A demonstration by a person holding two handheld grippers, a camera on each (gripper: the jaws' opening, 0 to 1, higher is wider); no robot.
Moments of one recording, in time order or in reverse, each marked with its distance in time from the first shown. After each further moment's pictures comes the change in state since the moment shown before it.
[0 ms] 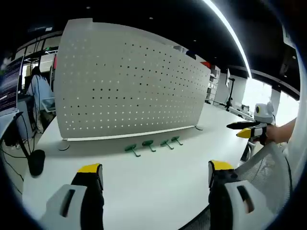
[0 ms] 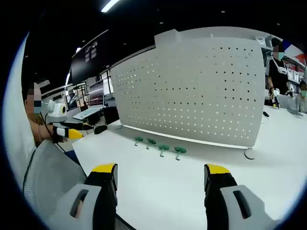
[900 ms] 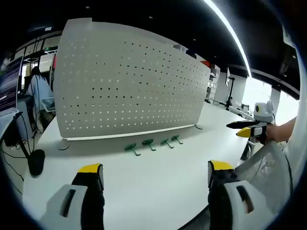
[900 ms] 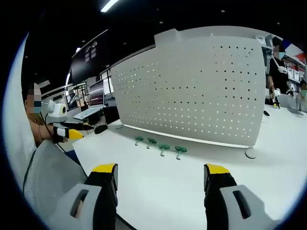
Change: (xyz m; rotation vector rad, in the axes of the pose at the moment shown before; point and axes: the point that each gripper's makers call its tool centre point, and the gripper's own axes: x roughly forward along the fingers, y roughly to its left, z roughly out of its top) left arm 0.001 0.001 -0.001 0.003 0.008 -0.001; right arm 0.003 0.000 -0.002 0.002 0.006 0.005
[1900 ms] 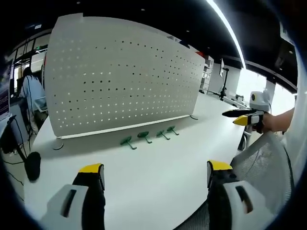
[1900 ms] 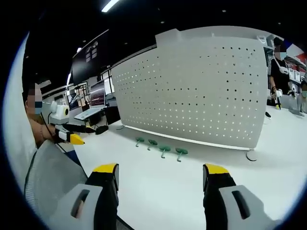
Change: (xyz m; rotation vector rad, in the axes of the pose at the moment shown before) left arm 0.008 -0.002 -0.011 0.050 0.090 -0.065; right arm 0.002 0.001 0.007 -0.004 -0.001 0.012
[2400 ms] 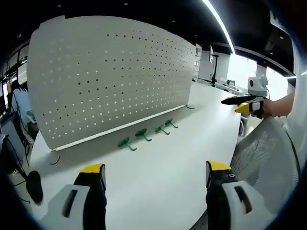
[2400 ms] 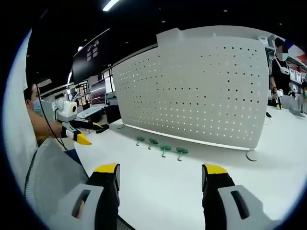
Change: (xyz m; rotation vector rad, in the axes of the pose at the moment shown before) left arm 0.023 0.012 0.001 0.124 0.082 -0.061; right arm -0.001 0.001 -0.003 -0.005 0.009 0.004
